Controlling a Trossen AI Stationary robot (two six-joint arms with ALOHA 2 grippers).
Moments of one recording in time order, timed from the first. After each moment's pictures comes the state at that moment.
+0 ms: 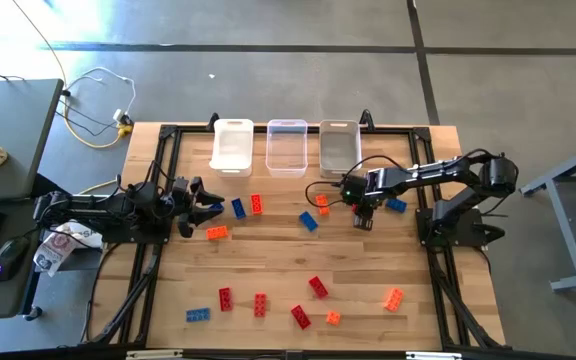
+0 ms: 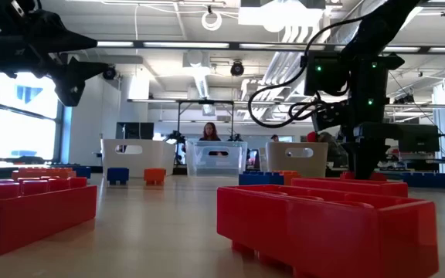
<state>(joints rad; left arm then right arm) 0.13 0.13 0.01 0.14 -0.01 -0.44 -0.22 1.51 0.73 -0.62 0.06 0.01</state>
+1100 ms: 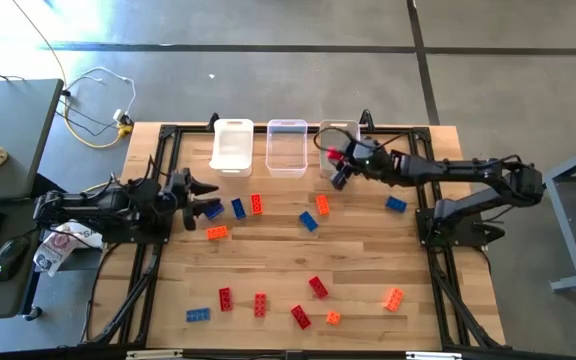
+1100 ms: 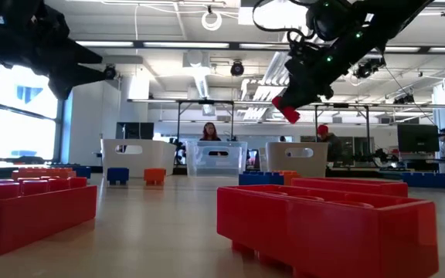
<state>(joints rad) 0.14 0.14 0.17 -0.21 -0.22 -0.33 -0.34 1.28 0.73 0.01 0.30 0.11</state>
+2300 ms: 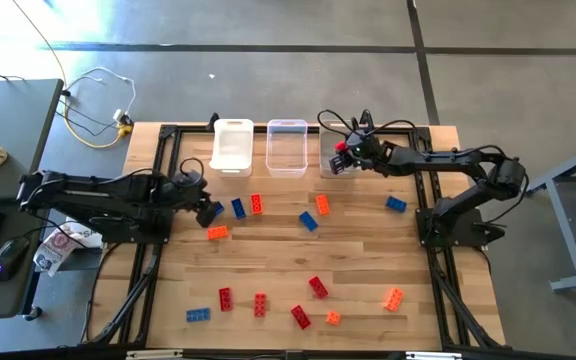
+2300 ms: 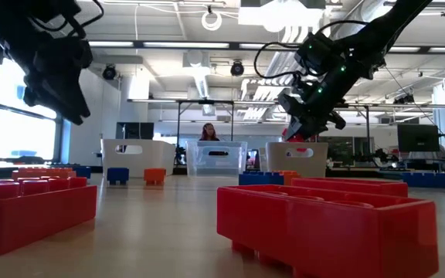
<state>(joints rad) 0.14 0.72 0.48 -0.74 -0.30 -0.70 -0.52 1.45 0.73 -0.01 0.28 0.41</state>
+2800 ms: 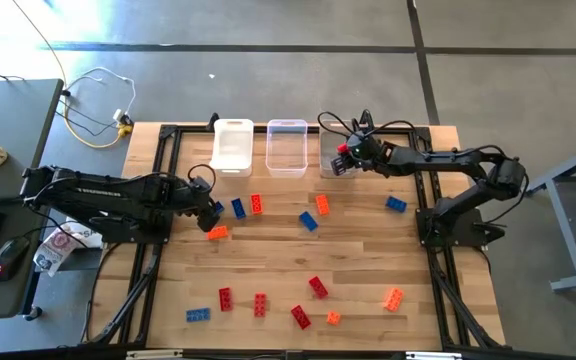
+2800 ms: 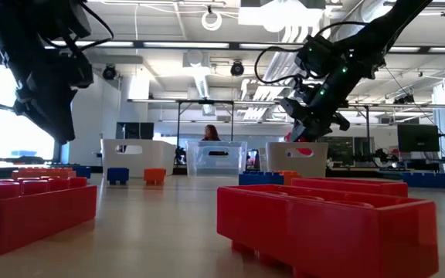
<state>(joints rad) 0.14 0.87 0.48 -0.79 -0.24 -0.76 -0.52 1.45 0.73 -0.07 0.30 0.43</state>
